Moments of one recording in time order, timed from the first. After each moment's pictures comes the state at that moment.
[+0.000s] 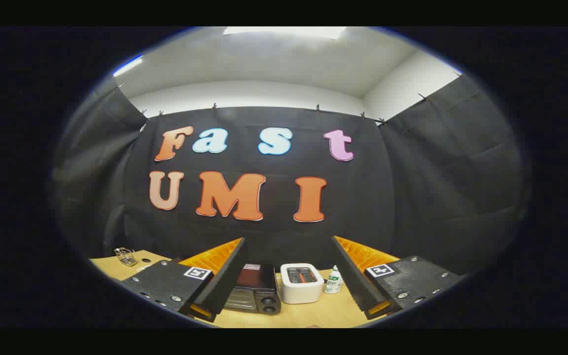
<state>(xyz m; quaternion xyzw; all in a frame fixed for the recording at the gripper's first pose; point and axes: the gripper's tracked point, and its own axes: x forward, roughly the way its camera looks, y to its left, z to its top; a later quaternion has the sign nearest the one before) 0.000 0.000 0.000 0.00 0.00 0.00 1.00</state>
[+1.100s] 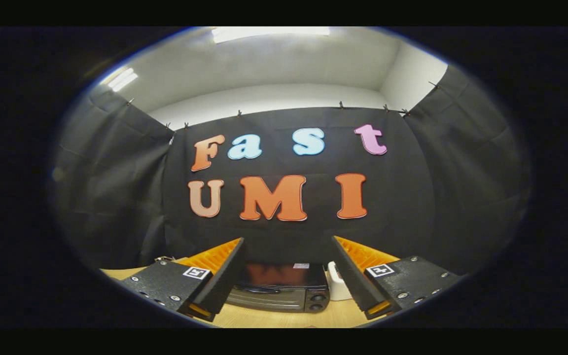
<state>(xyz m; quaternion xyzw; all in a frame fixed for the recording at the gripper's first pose) -0.009 0.061 -0.018 0.06 0.00 0.09 0.99</state>
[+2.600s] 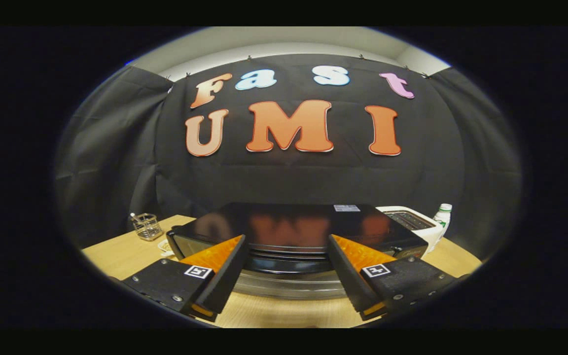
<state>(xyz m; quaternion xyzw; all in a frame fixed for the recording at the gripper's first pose) 0.060 0.182 -0.242 0.03 0.16 0.11 0.98</state>
